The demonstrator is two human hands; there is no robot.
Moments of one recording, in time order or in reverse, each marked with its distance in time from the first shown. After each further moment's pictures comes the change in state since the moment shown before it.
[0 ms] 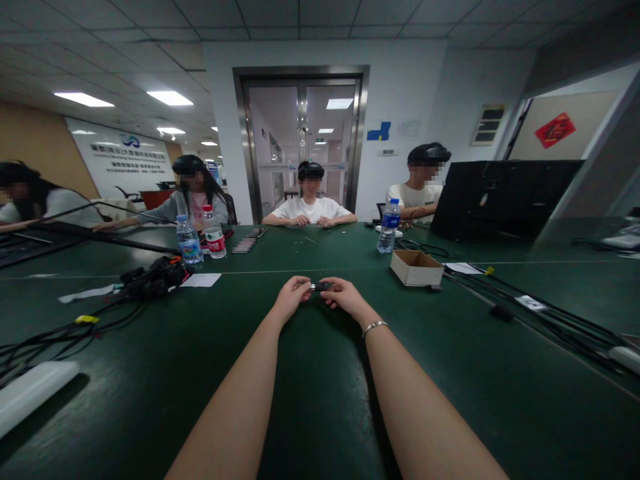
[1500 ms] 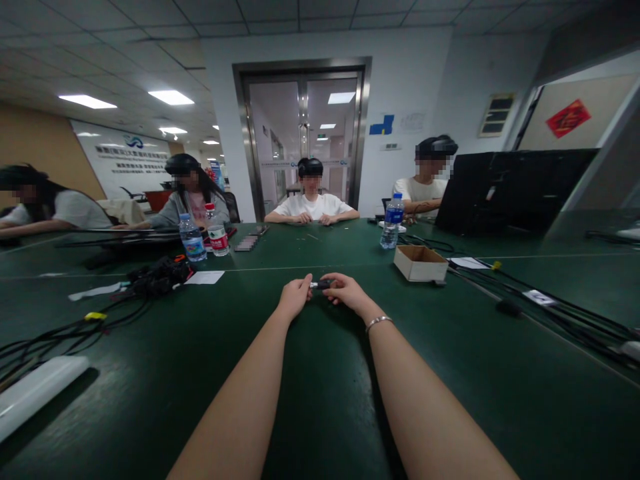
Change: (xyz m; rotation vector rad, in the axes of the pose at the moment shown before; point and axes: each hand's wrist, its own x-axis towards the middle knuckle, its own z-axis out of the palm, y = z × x) left_hand -0.002 -0.001 0.002 0.437 0.063 0.053; right_hand 0.001 0.001 -0.002 -0.026 -0.067 -0.052
